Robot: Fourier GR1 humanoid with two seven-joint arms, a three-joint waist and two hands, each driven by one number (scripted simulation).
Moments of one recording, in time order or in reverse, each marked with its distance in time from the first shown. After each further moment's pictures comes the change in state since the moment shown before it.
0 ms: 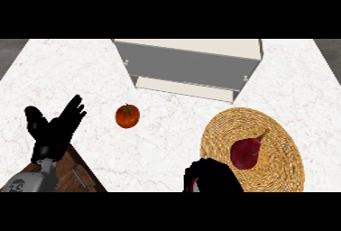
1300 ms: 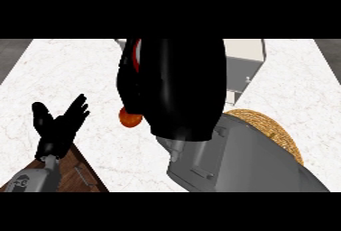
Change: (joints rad) left arm -0.025 -0.016 0.003 0.023 -0.015 -0.021 0.031; right arm -1.056 0.200 -0.364 0.269 0.133 -0.060 0.492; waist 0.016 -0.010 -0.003
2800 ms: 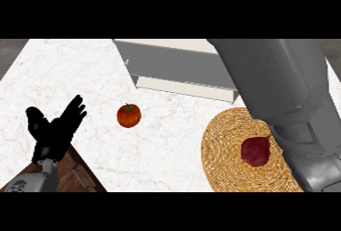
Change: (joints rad) left arm 0.030 -0.022 0.032 -0.036 -0.033 -0.014 -0.022; right arm -0.392 -0.089 -0.456 0.745 -0.042 0.031 -0.299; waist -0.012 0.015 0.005
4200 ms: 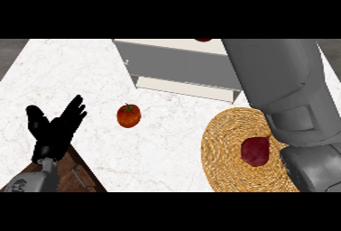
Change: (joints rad) left arm -0.007 -0.018 0.028 0.005 -0.014 -0.025 0.023; right arm -0.044 0.013 -0.155 0.171 -0.041 -0.340 -0.133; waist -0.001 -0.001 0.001
